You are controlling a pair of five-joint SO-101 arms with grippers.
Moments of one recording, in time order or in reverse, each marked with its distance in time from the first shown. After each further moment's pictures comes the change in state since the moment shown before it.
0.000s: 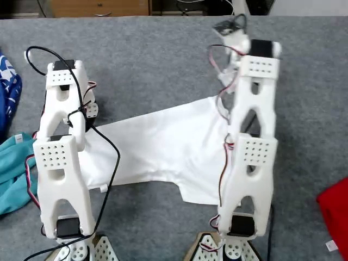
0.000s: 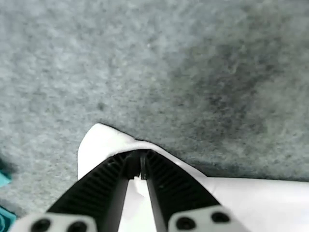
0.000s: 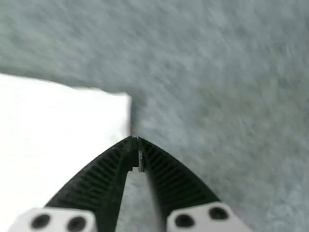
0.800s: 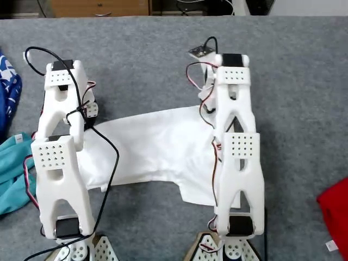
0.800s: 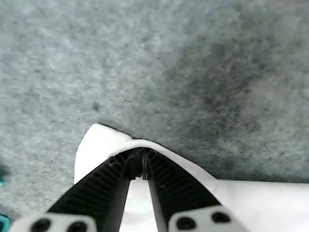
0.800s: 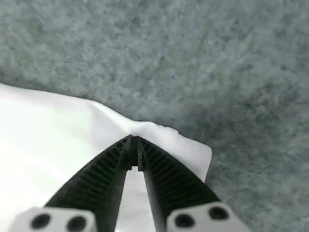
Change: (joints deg) left arm -2.5 0.0 0.0 0.0 0.1; right arm -1.8 15.0 -3.1 0.6 -2.0
